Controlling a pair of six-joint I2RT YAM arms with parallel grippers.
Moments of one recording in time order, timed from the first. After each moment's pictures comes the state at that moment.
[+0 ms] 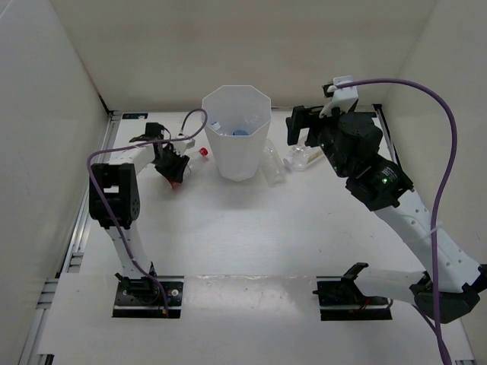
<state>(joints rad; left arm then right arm) -0.03 1.94 1.35 -0.60 0.31 0.61 0.74 1.14 1.48 -0.42 0.42 0.07</state>
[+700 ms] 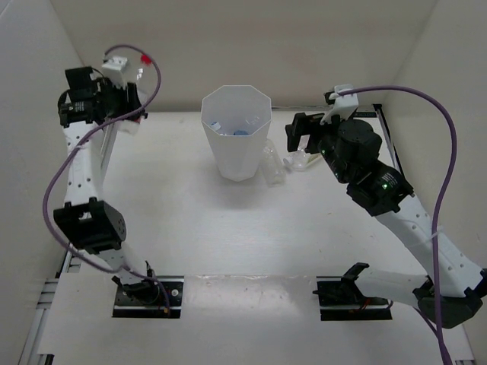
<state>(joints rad) 0.20 1.69 1.90 -0.78 0.46 0.28 0.74 1.09 1.40 -0.42 0.40 0.13</state>
